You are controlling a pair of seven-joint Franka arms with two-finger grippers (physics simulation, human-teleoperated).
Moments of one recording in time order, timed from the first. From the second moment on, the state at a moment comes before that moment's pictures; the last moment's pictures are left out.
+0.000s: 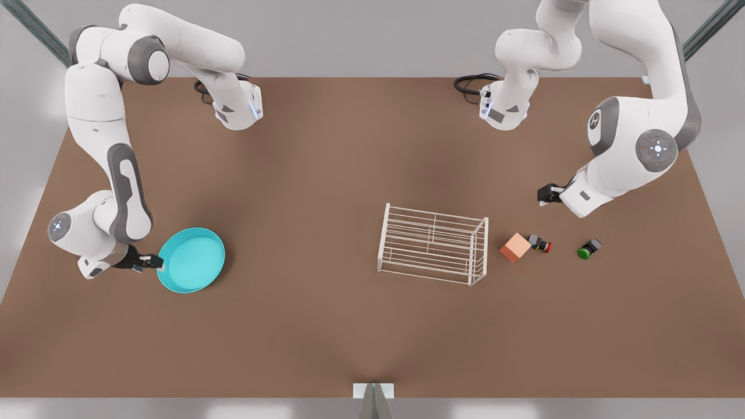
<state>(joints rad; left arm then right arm) -0.16 0.05 0.07 -1.78 -0.02 1.70 0.01 -0.27 0.61 -0.04 -1.82 0.30 2.43 -0.50</state>
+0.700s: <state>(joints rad) -0.14 0.05 0.08 -1.79 -0.02 1.69 -0.01 -0.31 0.65 0.02 -1.82 0.40 2.42 -0.66</state>
